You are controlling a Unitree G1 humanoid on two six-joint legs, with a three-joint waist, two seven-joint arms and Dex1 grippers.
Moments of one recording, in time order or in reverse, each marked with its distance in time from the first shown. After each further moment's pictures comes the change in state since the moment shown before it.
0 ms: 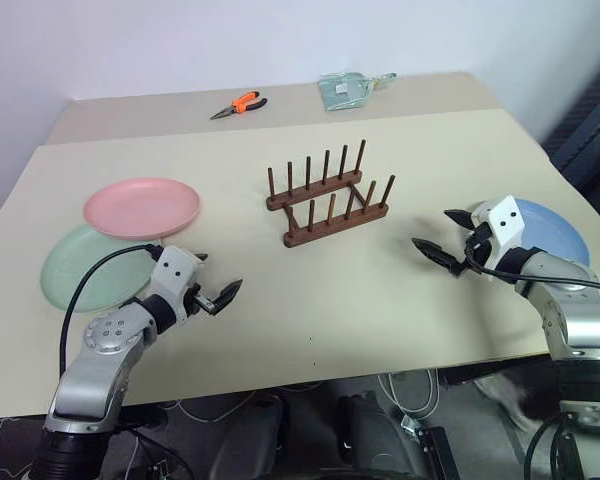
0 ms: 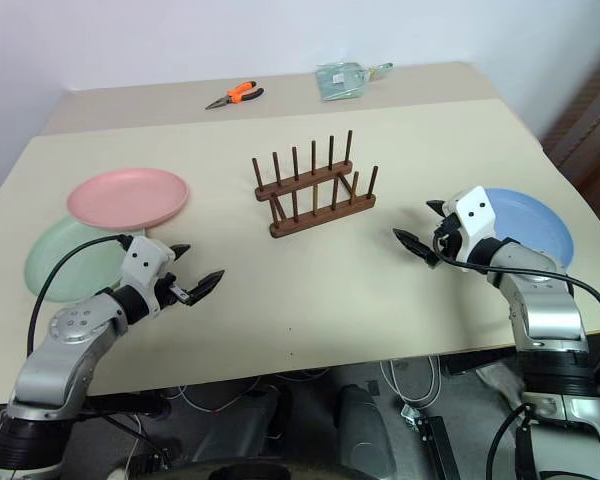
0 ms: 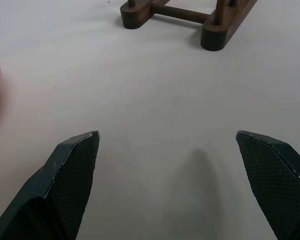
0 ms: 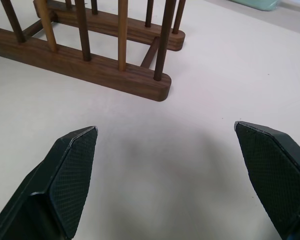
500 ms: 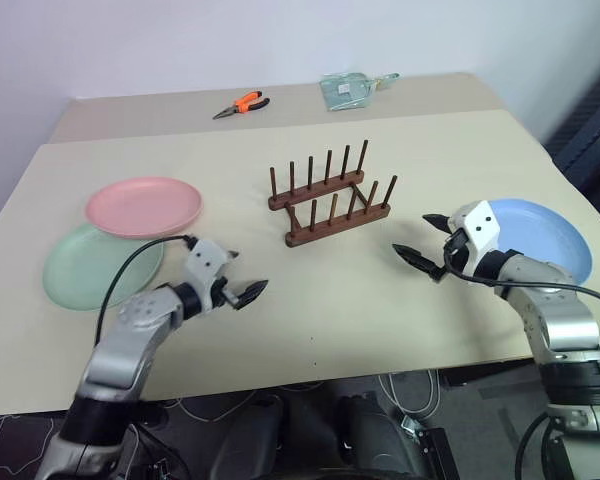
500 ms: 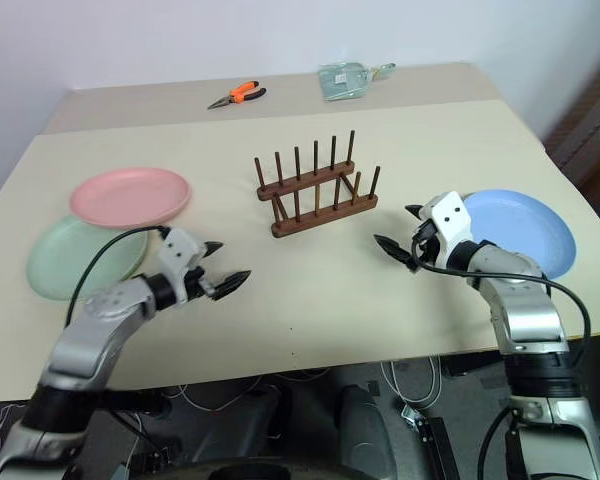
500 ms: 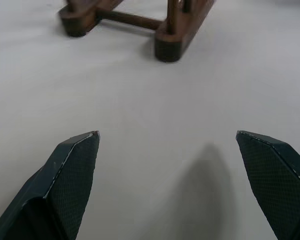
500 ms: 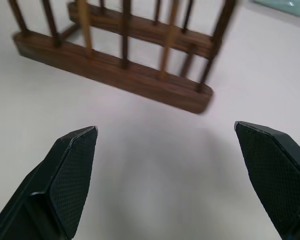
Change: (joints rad) left arm -0.246 -0.035 -0.175 0.240 0.028 -0.036 -0.103; right arm 0.023 0.053 0.080 -0.112 -0.014 0.032 -0.042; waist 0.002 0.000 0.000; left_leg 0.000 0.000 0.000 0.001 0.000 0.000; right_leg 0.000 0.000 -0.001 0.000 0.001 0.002
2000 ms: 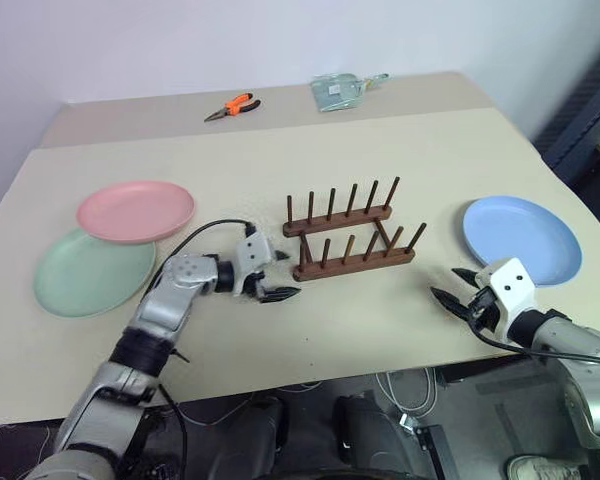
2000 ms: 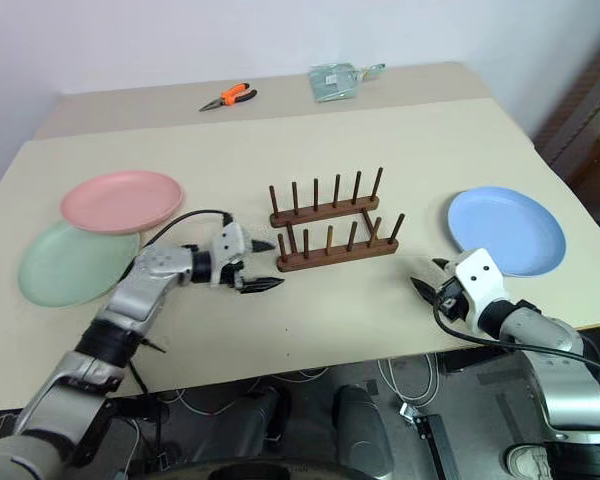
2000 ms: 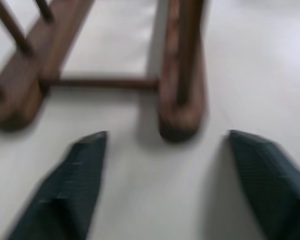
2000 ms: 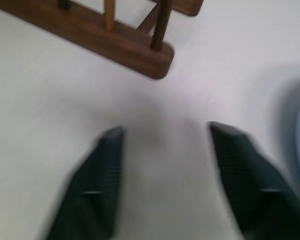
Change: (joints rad) left arm -0.157 0.017 -0.121 0.254 0.071 -0.201 -0.382; right arm 0.413 -0.059 -0.134 -0.252 -0.034 0.015 -0.058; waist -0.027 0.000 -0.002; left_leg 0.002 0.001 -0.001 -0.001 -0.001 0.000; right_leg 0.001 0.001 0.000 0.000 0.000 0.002
